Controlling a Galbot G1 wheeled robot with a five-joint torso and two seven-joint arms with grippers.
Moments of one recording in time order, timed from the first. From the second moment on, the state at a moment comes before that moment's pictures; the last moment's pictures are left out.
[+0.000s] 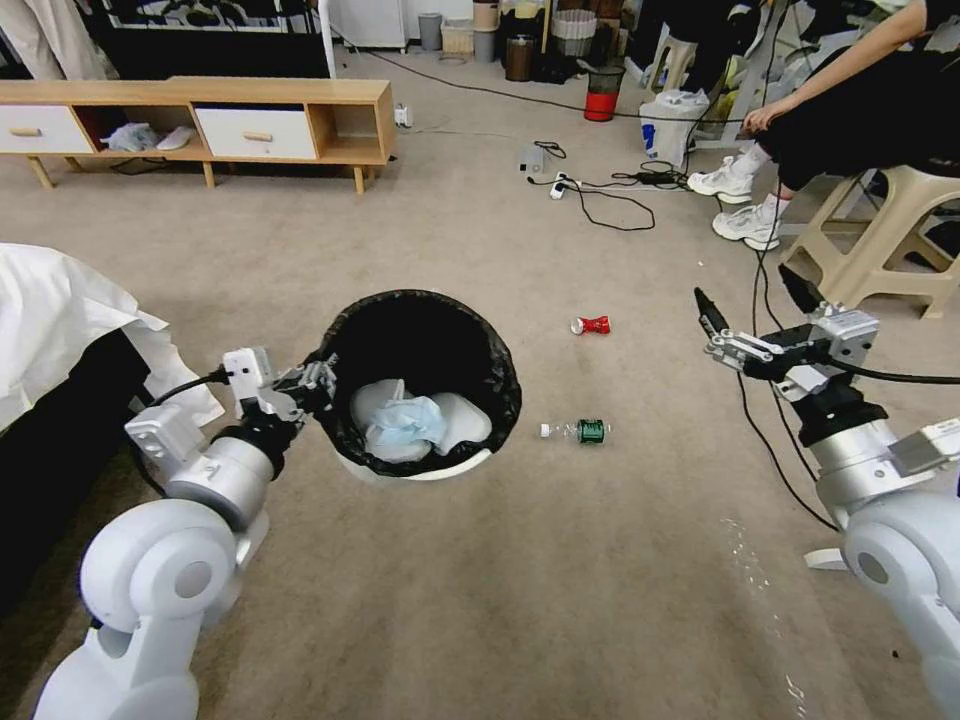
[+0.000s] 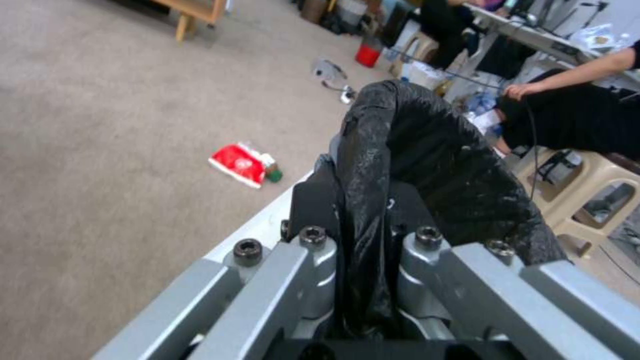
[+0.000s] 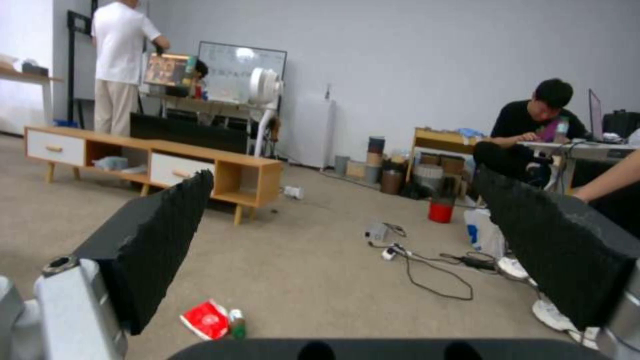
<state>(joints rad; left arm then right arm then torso) 1.20 -1.21 -0.61 -2.34 -0.92 0.61 -0.32 -1.35 0.84 0.74 2.19 0.63 0.03 0.03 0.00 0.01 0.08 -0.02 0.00</state>
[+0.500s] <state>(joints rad) 1.19 -1.20 -0.65 -2.34 -0.99 0.70 -0.46 -1.38 0.90 0.74 2.18 0.59 -0.10 0.11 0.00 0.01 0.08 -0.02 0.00</state>
